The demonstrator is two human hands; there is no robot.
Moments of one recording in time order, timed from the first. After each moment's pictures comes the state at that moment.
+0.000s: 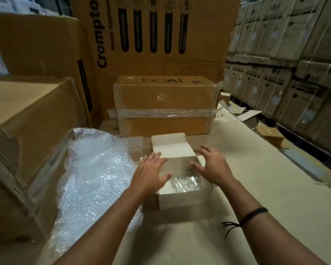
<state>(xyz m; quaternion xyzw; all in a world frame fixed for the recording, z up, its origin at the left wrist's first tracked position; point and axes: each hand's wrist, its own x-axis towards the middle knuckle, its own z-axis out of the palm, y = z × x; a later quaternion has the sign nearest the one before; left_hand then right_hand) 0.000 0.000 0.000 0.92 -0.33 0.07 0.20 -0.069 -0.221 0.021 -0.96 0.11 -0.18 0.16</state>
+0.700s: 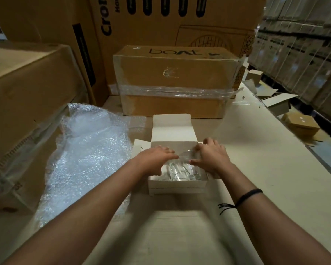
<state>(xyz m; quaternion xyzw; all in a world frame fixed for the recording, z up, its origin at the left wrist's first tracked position) 0.037 -0.056 -0.005 0.90 -0.43 -0.08 -0.04 -0.014 -0.266 -0.008 -1.00 0.07 0.02 0.05</state>
